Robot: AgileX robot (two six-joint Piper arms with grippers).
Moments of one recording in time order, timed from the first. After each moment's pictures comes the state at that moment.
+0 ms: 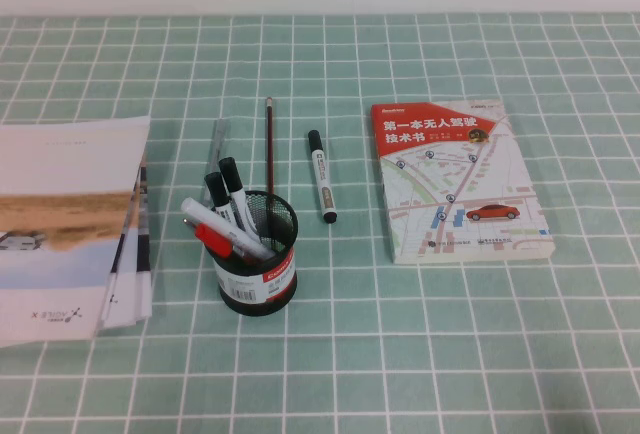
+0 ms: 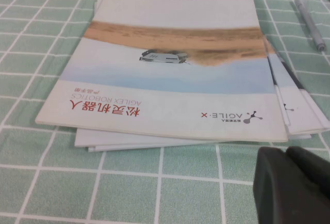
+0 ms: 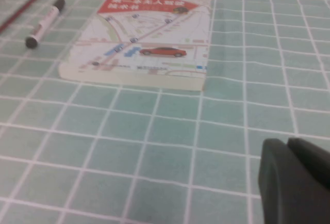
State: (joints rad) right arm 0.15 -0.01 0.03 0.27 0.34 -0.20; left arm 0.01 -0.01 0.02 -0.04 0.38 0.01
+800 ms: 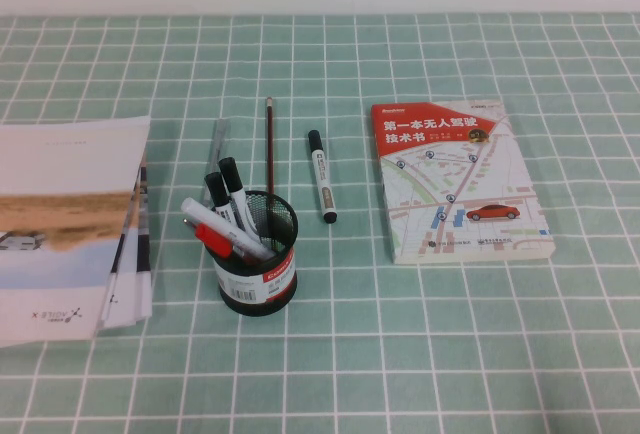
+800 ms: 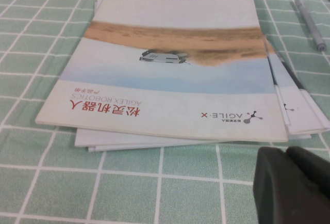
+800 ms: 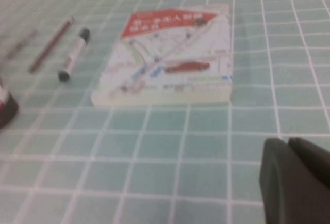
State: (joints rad) right arm 0.15 -0.01 0.03 0.35 0.33 -0.20; left arm 0.01 -0.01 0.02 -0.04 0.38 0.01
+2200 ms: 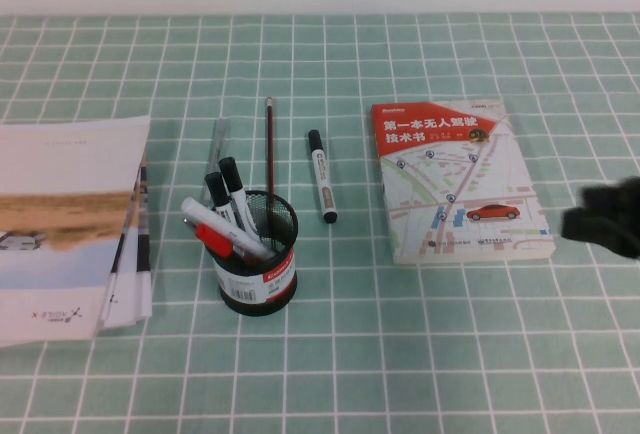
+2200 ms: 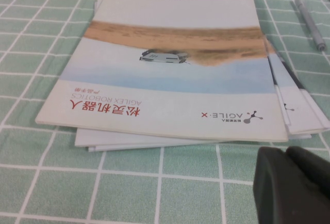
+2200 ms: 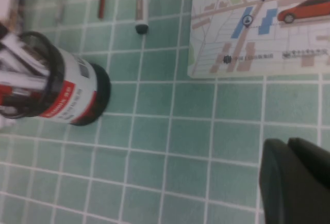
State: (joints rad) right arm 0.18 1.12 -0.82 0.61 0.71 -0.18; left arm 0.01 -0.01 0.02 -0.04 0.38 0.01
